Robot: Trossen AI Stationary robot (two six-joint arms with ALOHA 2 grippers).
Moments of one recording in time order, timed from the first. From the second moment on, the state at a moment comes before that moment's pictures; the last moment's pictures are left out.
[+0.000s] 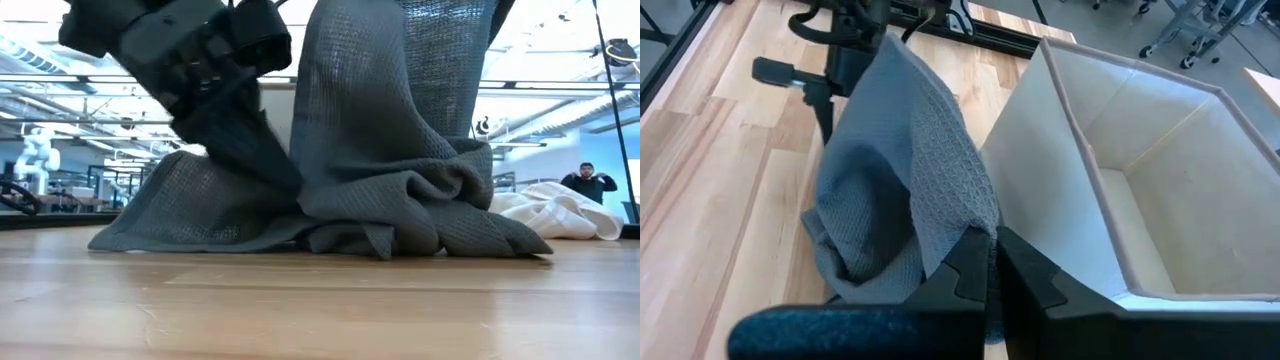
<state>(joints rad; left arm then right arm) -0.38 1.76 0.88 0.13 -0.20 -0.42 0.66 1.07 1.11 -0.84 0.75 0.30</state>
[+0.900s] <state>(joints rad) -0.33 1.76 0.88 0.11 -0.24 -0.41 0.66 1.10 1.11 -0.84 0.75 0.29</state>
